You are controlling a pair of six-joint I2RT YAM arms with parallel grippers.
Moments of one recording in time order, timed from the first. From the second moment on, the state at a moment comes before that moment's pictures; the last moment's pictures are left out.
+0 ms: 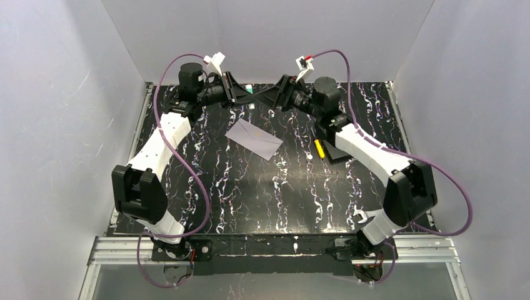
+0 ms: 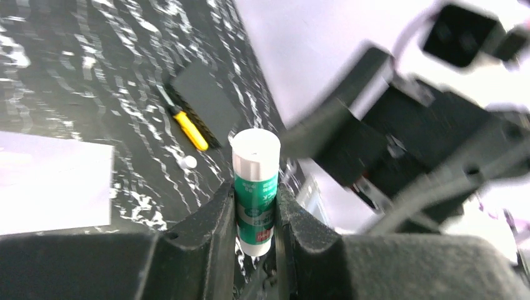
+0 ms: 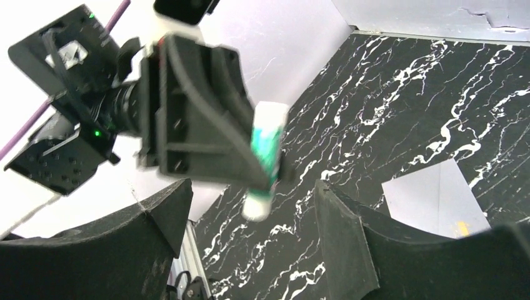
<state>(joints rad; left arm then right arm) -0.25 1.59 1.45 -0.16 0.86 -0.73 0.57 1.61 1.33 0.32 -0.47 0.76</state>
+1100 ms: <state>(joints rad) -0.27 1.48 1.43 -0.28 0.46 -0.93 0.84 1.66 1.48 0.06 0.06 0.36</state>
